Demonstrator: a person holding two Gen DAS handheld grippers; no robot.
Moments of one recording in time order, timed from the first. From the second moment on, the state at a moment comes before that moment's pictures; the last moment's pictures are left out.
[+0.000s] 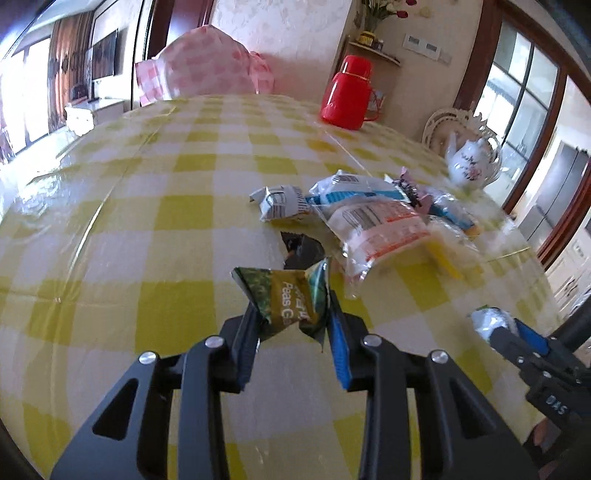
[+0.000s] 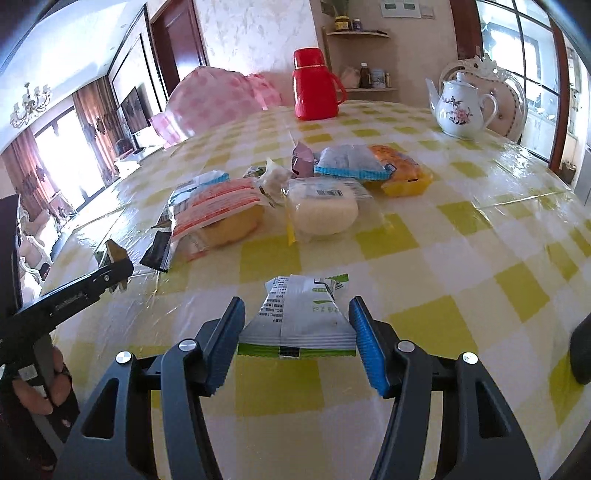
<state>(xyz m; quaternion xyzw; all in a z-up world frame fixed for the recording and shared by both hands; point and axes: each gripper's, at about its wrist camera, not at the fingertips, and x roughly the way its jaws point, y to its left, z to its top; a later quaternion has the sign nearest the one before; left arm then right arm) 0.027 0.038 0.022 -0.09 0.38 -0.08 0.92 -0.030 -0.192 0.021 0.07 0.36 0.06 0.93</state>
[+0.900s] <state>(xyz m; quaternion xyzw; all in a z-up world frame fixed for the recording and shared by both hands) -0.077 0.014 0.031 -0.02 0.37 -0.10 0.92 -0.092 -0.200 0.025 0.13 0.33 0.11 0.93</state>
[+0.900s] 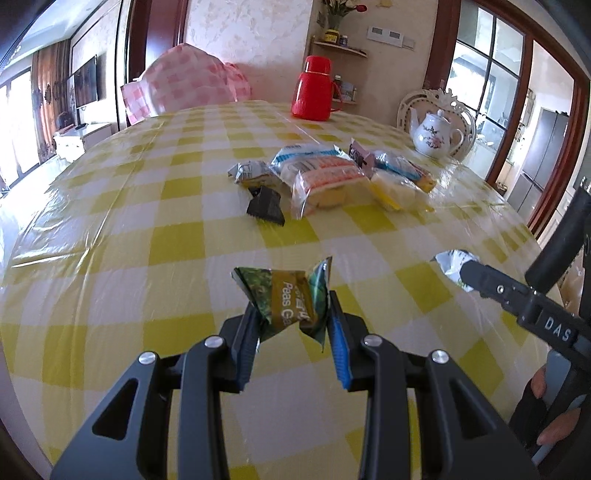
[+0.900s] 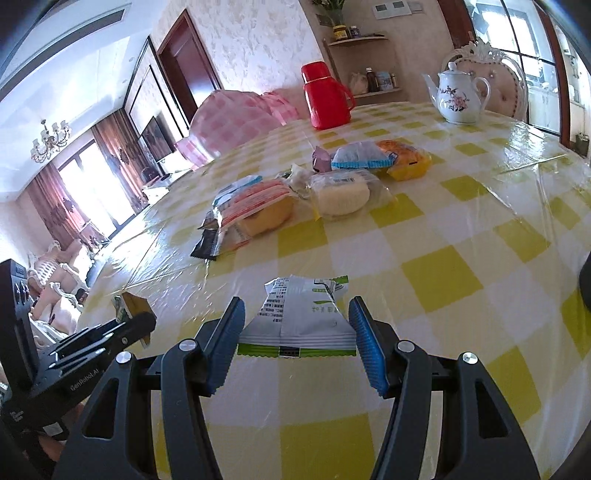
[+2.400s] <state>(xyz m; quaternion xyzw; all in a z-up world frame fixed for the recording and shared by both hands) -0.234 0.311 0.040 -0.03 0.42 0.18 0.89 -0.243 0.158 0.047 -0.07 0.36 0.46 0.81</state>
